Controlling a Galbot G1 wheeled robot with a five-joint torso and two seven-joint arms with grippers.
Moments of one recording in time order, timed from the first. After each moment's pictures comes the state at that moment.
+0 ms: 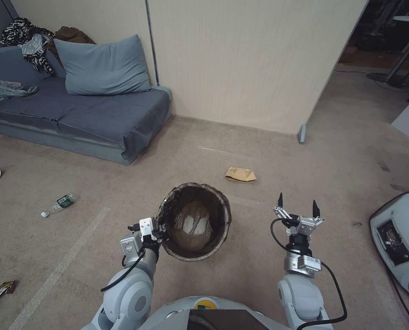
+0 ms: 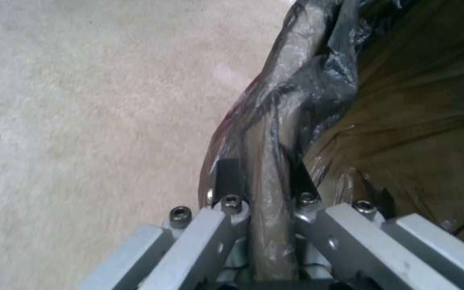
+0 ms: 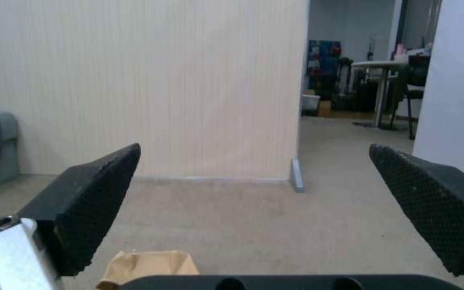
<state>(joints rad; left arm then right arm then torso) 1.59 -1.24 -0.24 -2.28 -0.71 0.44 -0.62 -1.59 1.54 0.63 1.92 0.00 0.41 0.26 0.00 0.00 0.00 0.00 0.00</state>
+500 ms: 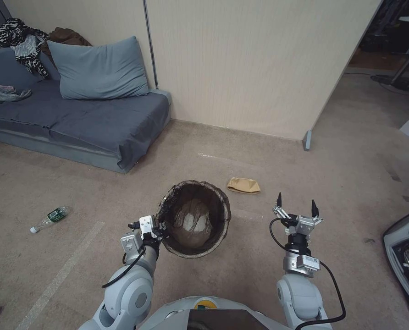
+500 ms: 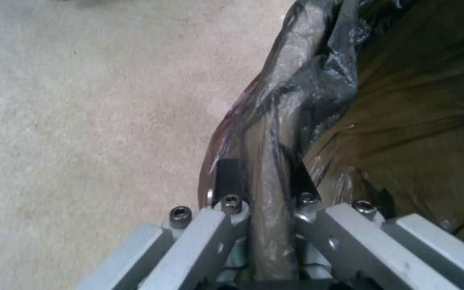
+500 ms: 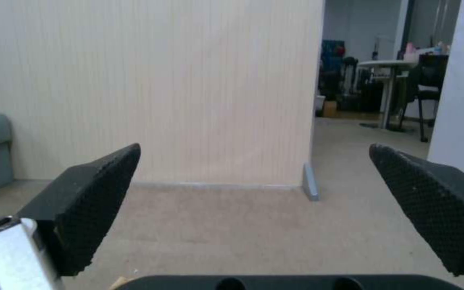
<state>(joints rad) 1.57 -1.23 -0.24 -2.27 -0.72 0.43 -0.63 -1.59 1.54 0.63 1.92 -0.01 0.41 0.25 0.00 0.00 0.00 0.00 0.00</state>
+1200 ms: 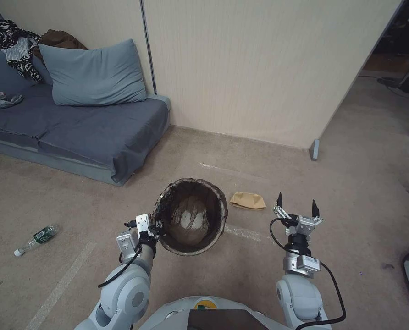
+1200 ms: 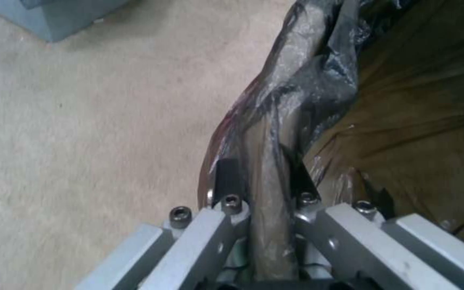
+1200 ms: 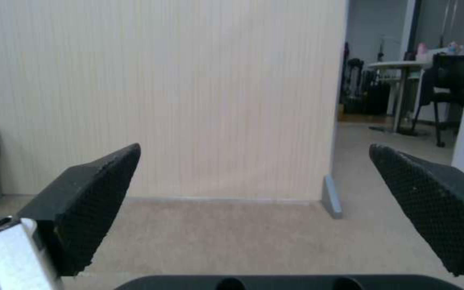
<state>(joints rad) 1.57 -1.23 -0.26 -2.28 -0.73 0.42 -0.63 -1.59 1.55 0.63 1.93 -0.02 0.41 0.25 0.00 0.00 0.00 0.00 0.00</state>
